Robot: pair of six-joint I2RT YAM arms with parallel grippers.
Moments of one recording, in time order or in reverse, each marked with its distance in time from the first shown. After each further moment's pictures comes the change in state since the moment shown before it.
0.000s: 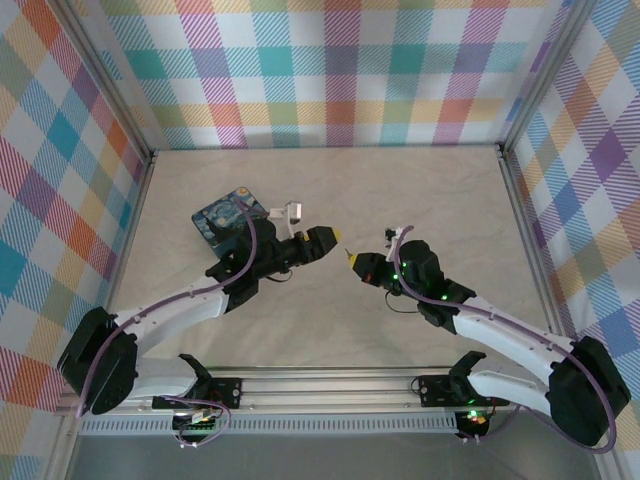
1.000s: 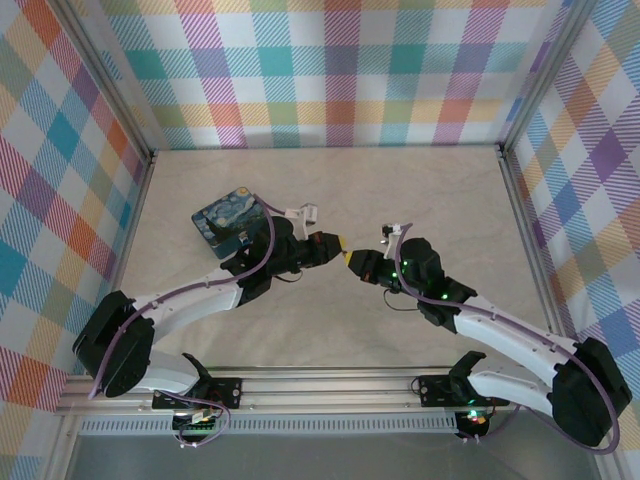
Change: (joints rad) left arm -0.034 0.096 0.065 -0.061 -0.009 0.072; right arm 0.014 -0.016 0.029 0.013 -0.036 -0.025
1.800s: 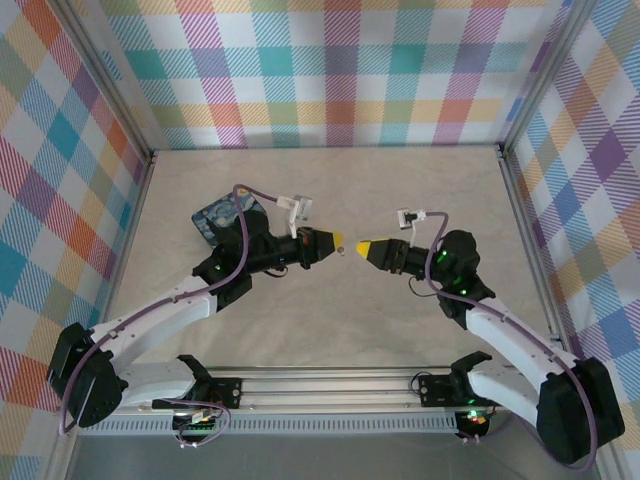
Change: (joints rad) left arm 0.020 -0.192 0.045 -0.070 0.174 0.236; right arm -0.275 -0.024 -0.050 0.385 -0.596 0.000
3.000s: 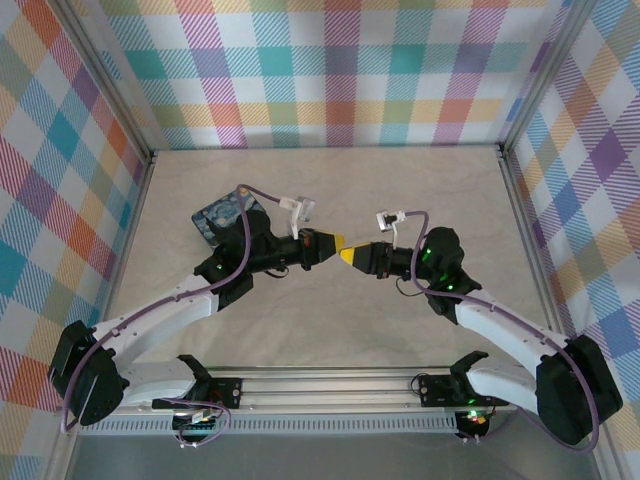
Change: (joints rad) left arm 0.001 0.012 0.000 0.000 0.019 0.003; right arm 0.098 0.082 0.033 0.042 -0.022 -0.006
